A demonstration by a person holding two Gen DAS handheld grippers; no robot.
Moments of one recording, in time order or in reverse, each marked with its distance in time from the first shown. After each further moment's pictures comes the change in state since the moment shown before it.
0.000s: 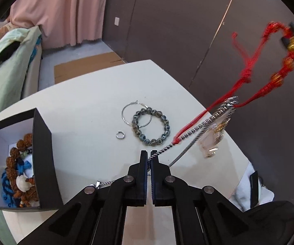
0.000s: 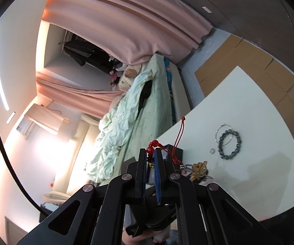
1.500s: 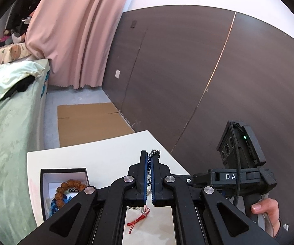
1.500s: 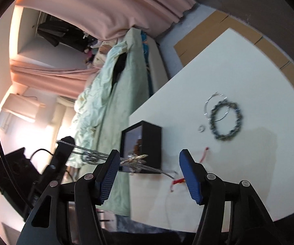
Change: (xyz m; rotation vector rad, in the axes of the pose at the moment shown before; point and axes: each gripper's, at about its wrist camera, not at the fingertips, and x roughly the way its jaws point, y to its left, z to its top) left arm -0.137 0.027 0.030 -0.057 -0.355 -0.090; right arm 0.077 -0.016 -0.019 0.063 0.193 -0.100
